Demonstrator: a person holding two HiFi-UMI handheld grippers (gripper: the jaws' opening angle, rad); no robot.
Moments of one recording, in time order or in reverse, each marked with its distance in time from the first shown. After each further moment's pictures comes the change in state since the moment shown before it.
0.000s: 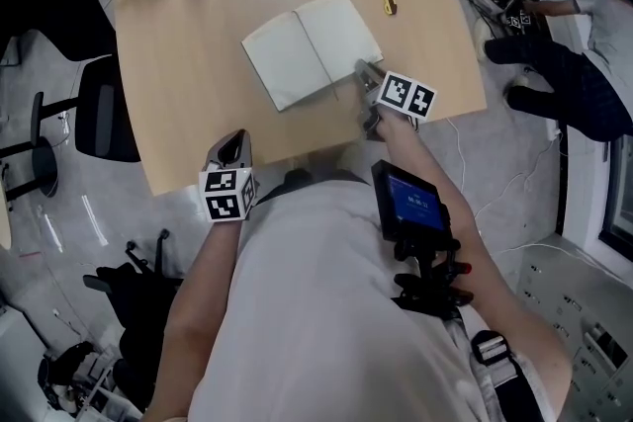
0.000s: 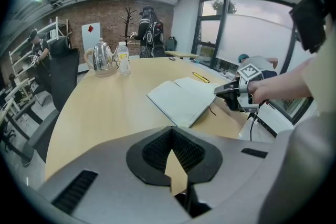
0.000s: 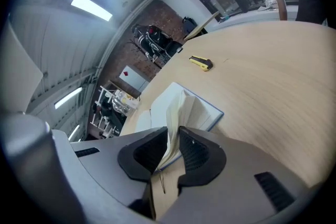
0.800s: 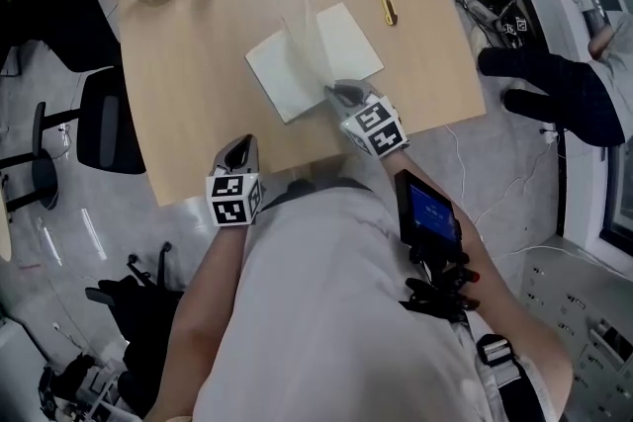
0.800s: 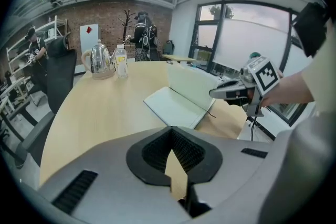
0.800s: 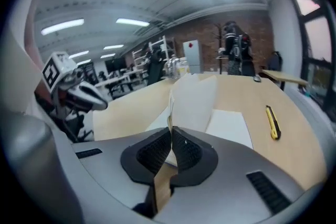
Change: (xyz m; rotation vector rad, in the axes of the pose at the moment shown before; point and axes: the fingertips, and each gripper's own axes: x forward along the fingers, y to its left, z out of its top) left arm 0.002 0.001 0.009 -0.001 -0.047 -0.041; right arm -0.008 0.119 -0.051 -0.979 0.137 0.179
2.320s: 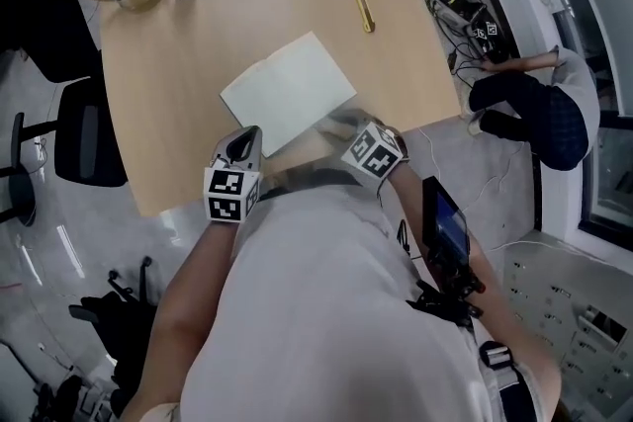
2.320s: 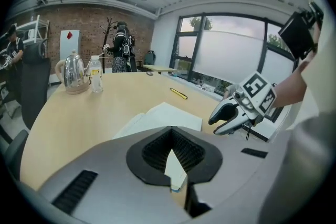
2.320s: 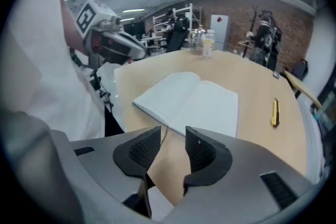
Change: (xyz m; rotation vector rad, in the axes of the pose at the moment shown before) left arm 0.013 -0.047 0.045 0.097 -0.122 -0.202; right arm -0.045 0.031 -0.079 -0.240 0.356 0.127
